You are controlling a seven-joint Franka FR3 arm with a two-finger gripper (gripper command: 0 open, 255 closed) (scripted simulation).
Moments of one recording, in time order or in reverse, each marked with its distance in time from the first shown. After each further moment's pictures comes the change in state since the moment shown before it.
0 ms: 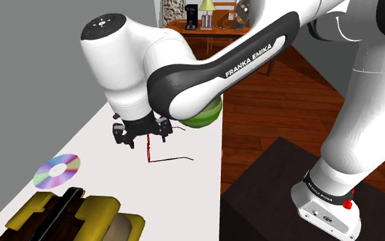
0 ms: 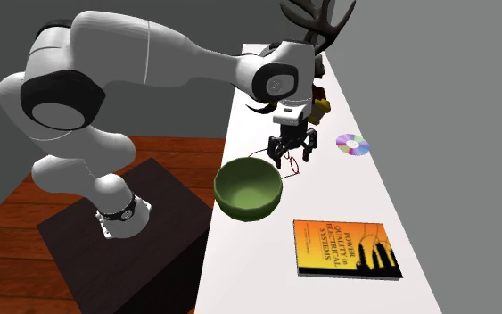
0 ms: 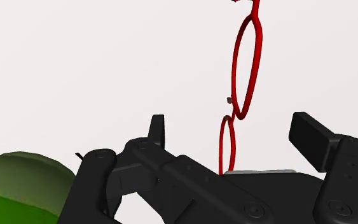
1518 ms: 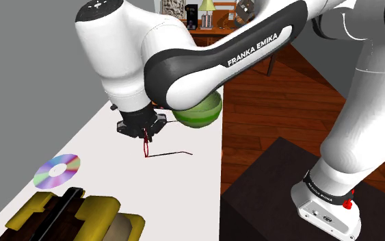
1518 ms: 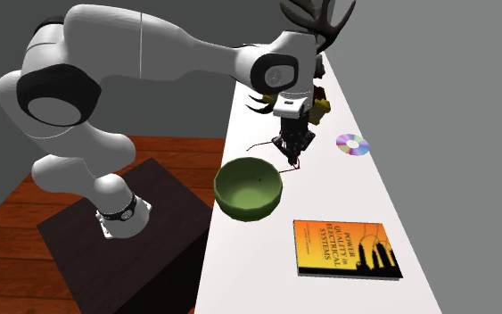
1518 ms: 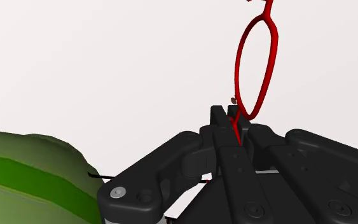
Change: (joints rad) arm -0.024 -0.028 0.023 0.031 0.032 -0.036 -0.030
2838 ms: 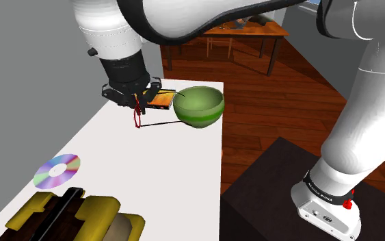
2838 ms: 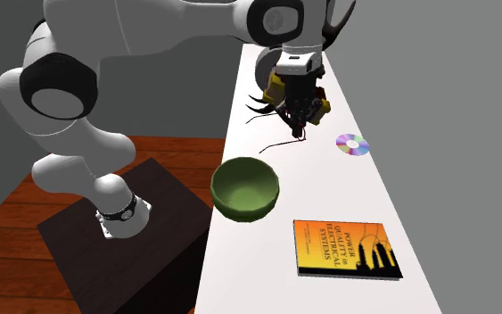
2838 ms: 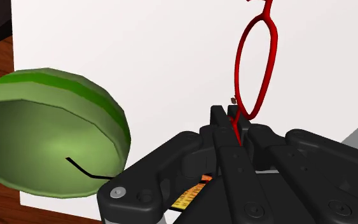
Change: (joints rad) arm 0.027 -0.030 0.025 0.251 0.052 -0.245 -0.081
